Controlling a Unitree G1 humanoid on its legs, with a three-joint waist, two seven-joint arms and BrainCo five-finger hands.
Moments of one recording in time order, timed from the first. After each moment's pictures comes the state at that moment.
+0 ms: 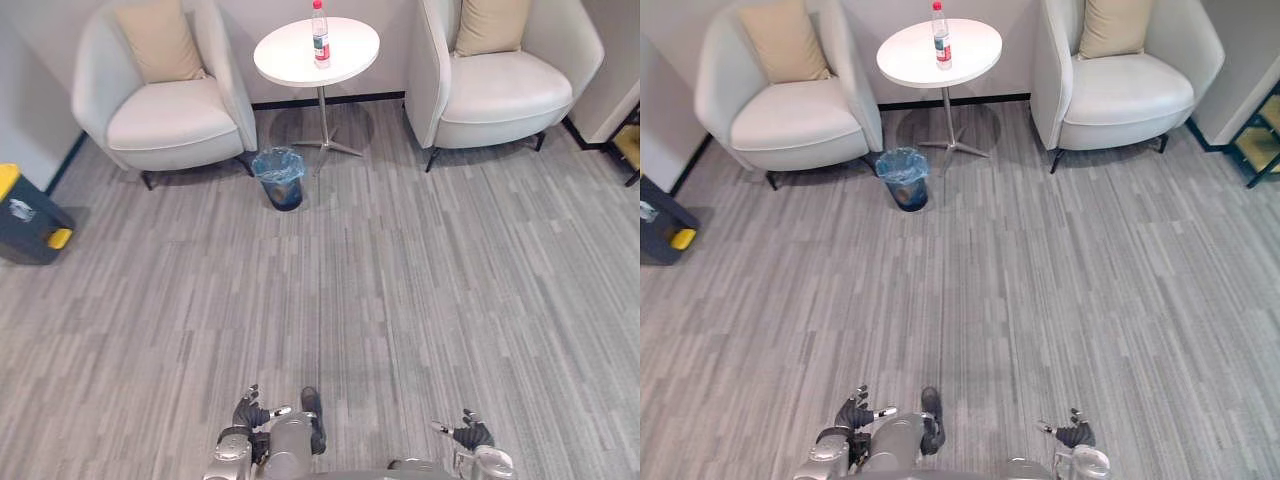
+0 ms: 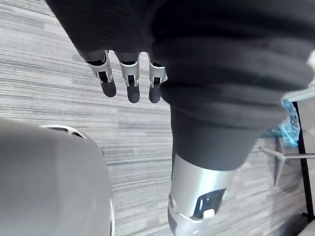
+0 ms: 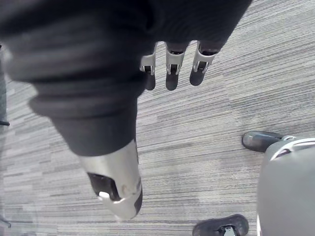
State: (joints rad) left arm 0.00 0.10 0.02 1.05 -0.01 -0.16 0.09; right arm 0.03 -0.11 -0.18 1.07 0.05 -0.09 -0.09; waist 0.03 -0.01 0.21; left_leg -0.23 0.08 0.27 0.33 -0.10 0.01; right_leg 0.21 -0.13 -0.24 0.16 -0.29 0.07
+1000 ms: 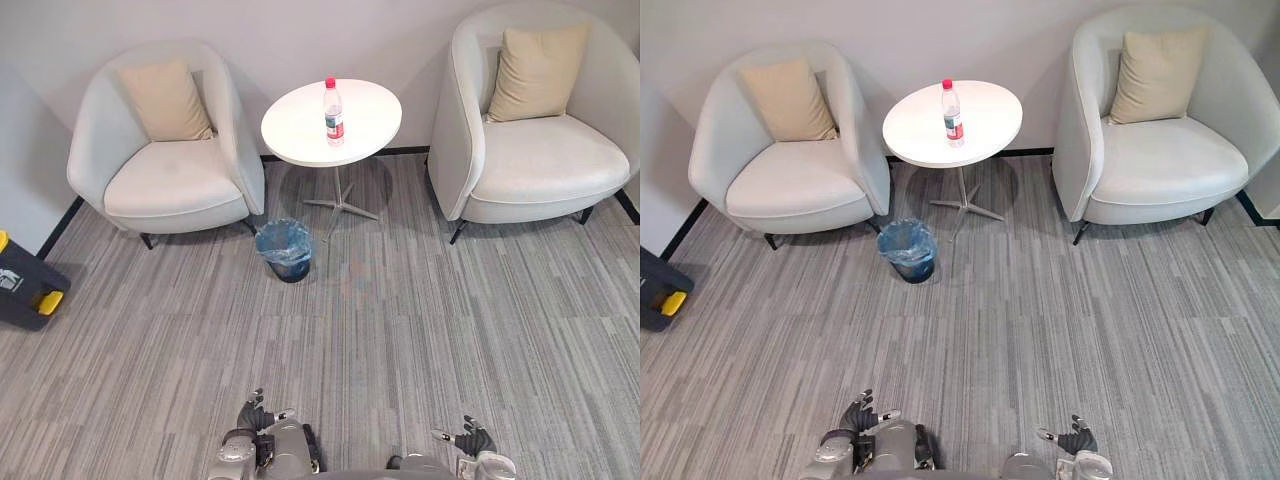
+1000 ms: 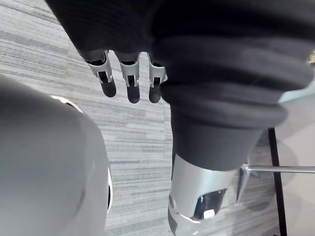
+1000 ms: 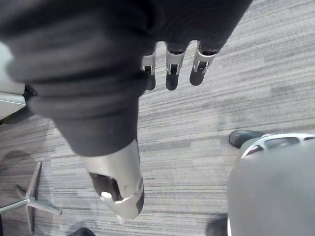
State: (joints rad) left arm 0.00 0.05 0.01 1.06 -0.03 -0.14 0.09; right arm 0.03 -0.14 -0.20 1.09 0.04 -0.09 -0.08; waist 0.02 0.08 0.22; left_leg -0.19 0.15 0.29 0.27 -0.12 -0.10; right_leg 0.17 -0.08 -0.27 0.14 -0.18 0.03
